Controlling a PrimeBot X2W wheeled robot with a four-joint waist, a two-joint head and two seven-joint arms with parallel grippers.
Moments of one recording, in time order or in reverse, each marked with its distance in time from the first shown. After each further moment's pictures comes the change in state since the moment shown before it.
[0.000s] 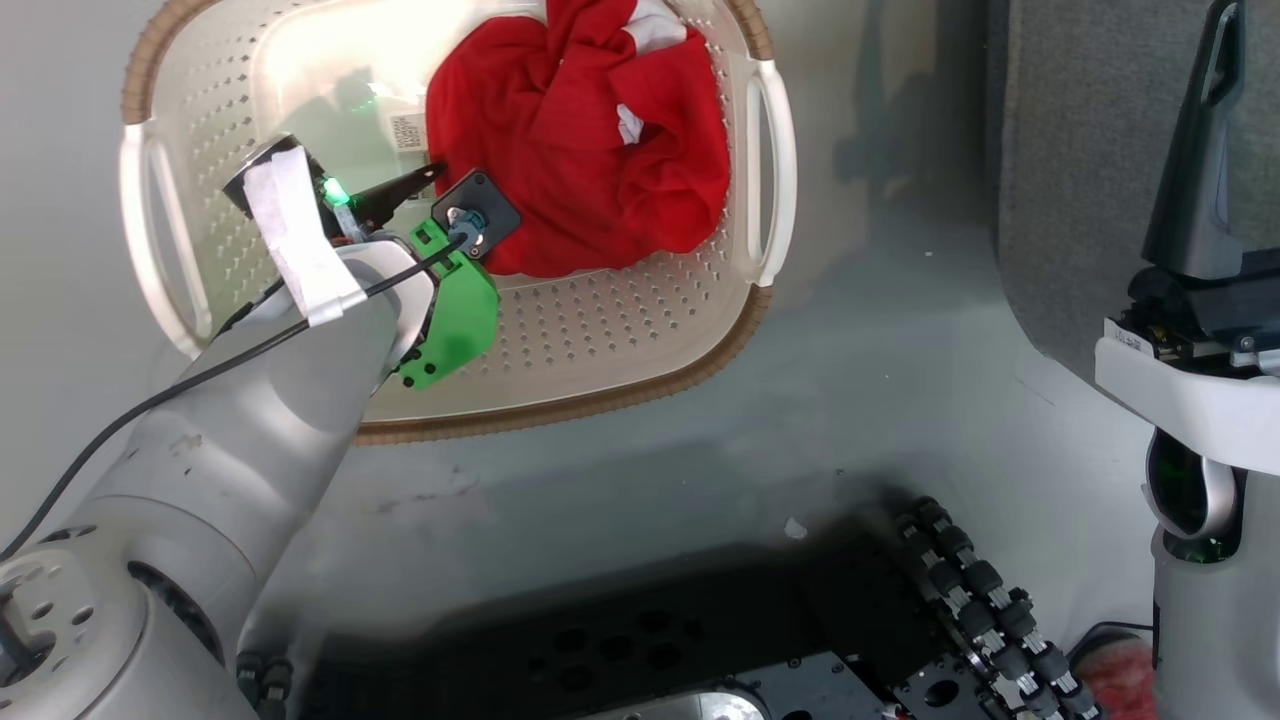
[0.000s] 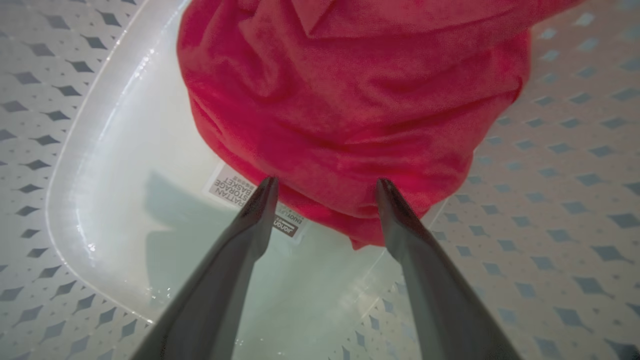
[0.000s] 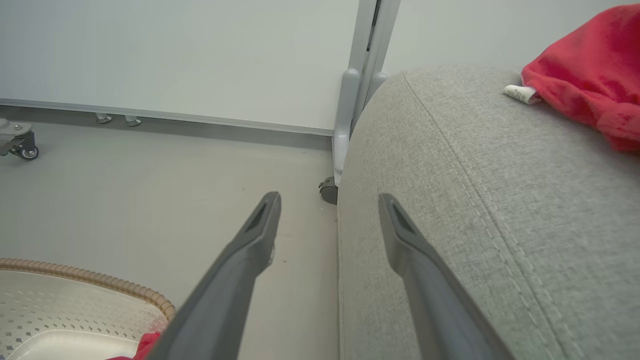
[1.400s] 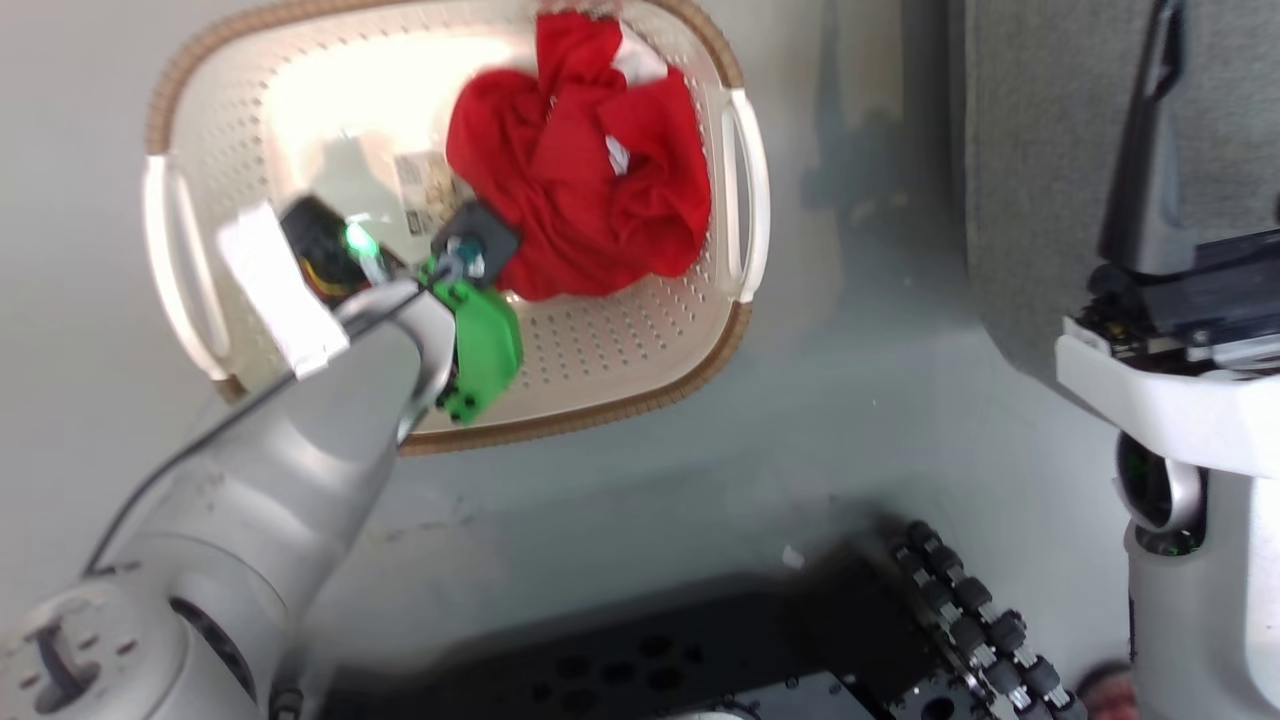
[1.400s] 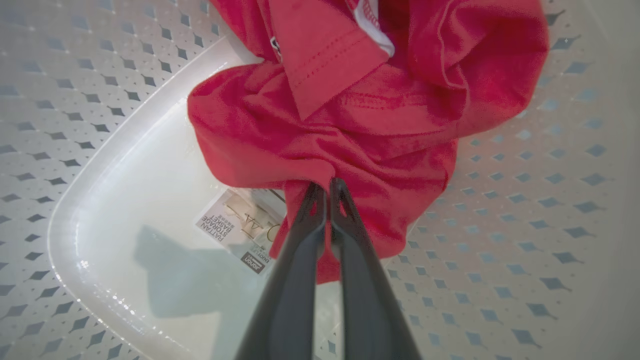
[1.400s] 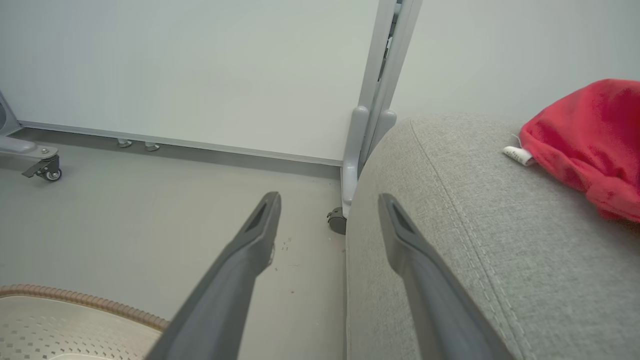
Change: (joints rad) left arm 0.062 -0.029 0.002 -0.002 -0.183 0.000 -0.109; right arm -0.023 0.001 0.051 0.009 -0.030 0.000 0.000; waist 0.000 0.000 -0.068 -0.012
